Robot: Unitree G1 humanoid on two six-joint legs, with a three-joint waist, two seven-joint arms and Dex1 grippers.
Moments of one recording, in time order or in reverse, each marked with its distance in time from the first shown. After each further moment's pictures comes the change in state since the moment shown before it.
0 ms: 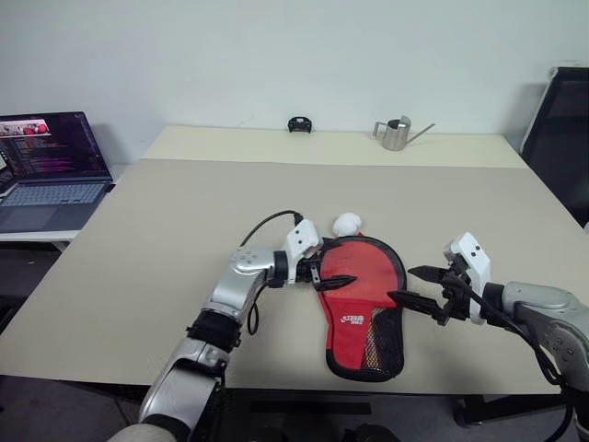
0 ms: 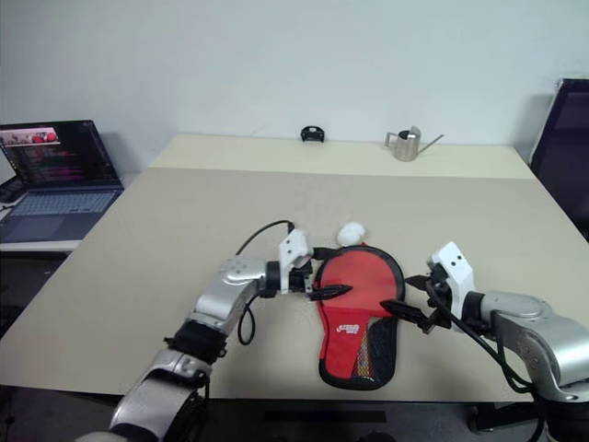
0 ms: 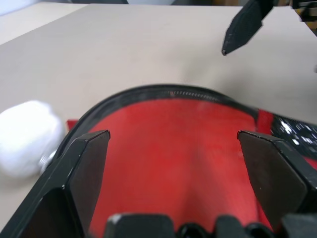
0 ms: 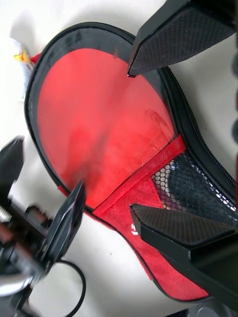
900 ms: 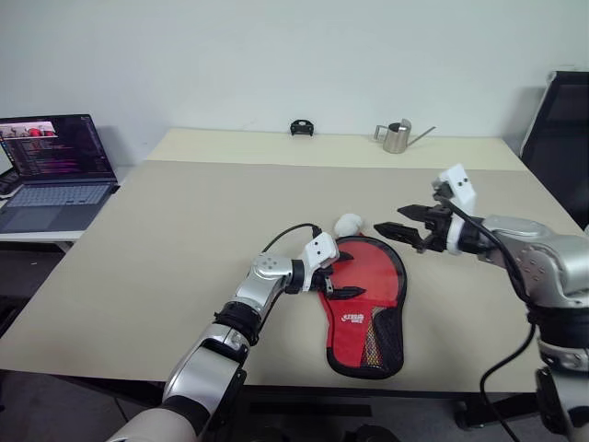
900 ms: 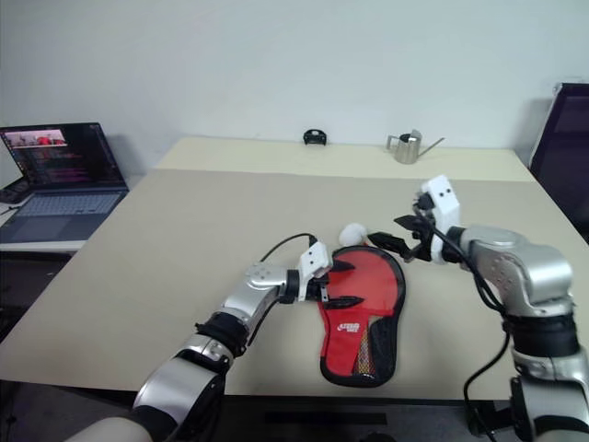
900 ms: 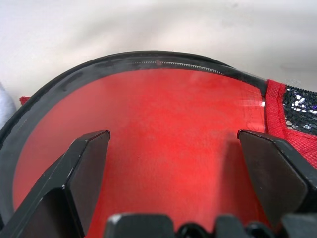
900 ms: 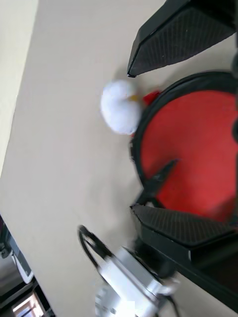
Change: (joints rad) left arm -0.081 -0.066 -0.037 0.314 0.068 -0.160 0.007; right arm -0.523 0.139 0.148 0.453 -0.072 -0.041 -0.114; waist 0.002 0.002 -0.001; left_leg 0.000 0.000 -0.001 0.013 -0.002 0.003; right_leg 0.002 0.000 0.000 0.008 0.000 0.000
